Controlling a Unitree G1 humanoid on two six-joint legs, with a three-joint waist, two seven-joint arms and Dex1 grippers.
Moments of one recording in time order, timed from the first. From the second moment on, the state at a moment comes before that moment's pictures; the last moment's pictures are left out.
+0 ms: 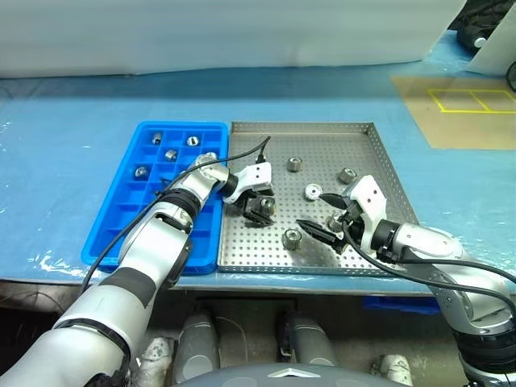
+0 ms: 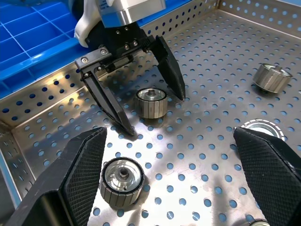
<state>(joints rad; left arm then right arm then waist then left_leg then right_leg) -1.12 0.15 -0.31 1.25 0.20 -0.20 -1.26 -0.10 -0.64 -0.03 -0.60 0.48 0.81 0.58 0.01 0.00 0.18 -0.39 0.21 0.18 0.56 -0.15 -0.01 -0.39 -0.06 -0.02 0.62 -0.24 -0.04</state>
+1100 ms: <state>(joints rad) -1.02 0.36 -0.06 0.86 -0.08 -0.06 -1.51 -0.31 -0.64 0.09 -0.41 0.42 0.71 0.70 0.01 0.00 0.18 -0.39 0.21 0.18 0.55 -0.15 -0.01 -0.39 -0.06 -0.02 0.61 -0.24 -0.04</state>
